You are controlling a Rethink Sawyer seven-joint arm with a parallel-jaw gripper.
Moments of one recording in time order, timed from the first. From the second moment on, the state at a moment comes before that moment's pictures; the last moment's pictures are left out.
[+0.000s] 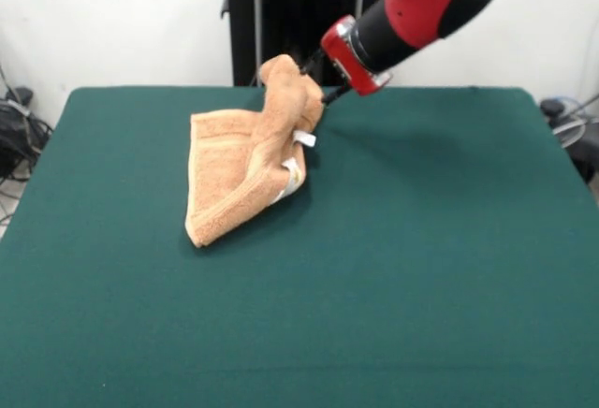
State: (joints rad) arm 0.53 -0.10 -0.70 1.79 0.38 0.56 2.08
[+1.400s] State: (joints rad) arm 0.60 -0.11 -0.70 1.92 0.43 0.27 2.08
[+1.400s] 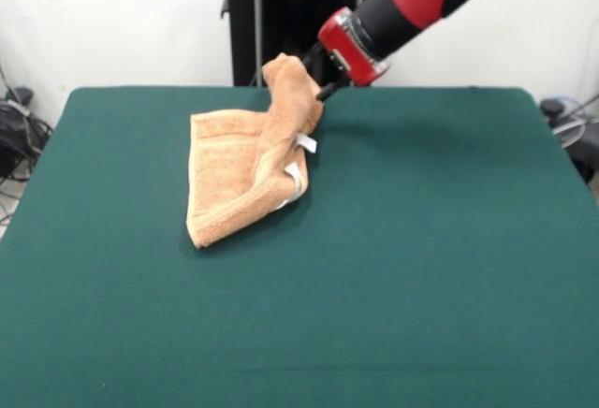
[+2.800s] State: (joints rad) arm 0.58 -0.13 -0.54 2.12 0.58 -0.13 2.21
